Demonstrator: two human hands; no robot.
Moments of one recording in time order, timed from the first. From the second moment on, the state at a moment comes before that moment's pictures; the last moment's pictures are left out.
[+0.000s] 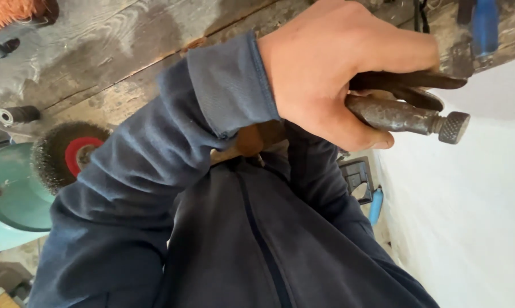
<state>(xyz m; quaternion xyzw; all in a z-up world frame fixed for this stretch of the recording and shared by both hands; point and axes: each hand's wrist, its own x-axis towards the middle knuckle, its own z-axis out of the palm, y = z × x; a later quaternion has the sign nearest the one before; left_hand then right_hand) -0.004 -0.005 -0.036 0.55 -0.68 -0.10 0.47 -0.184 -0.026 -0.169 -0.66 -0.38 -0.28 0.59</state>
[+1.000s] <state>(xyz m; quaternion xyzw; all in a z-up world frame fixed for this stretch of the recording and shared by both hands) -0.010 -0.001 -0.021 0.56 -0.66 -0.12 0.48 -0.160 0.008 -0.063 -0.77 -0.26 -0.26 0.52</state>
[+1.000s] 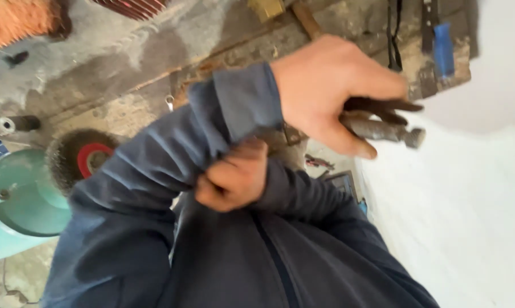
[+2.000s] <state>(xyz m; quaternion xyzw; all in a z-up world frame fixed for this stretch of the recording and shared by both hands) -0.011 0.000 -0.014 0.59 -0.64 -0.20 0.45 -0.190 -0.017 -0.146 -0.63 -0.43 -0.36 0.54</state>
